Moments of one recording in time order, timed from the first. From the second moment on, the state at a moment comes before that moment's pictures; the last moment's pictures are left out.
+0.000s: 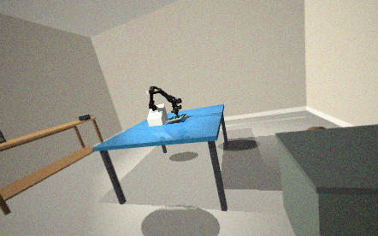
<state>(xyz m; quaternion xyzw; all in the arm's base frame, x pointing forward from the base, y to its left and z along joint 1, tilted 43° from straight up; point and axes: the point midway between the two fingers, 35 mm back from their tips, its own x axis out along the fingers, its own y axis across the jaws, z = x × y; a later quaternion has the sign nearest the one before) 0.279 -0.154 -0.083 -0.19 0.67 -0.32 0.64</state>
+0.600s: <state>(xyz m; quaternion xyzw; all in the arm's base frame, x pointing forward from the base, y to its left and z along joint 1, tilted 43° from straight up) 0.279 -0.156 -0.085 -0.19 0.67 -0.32 0.64</state>
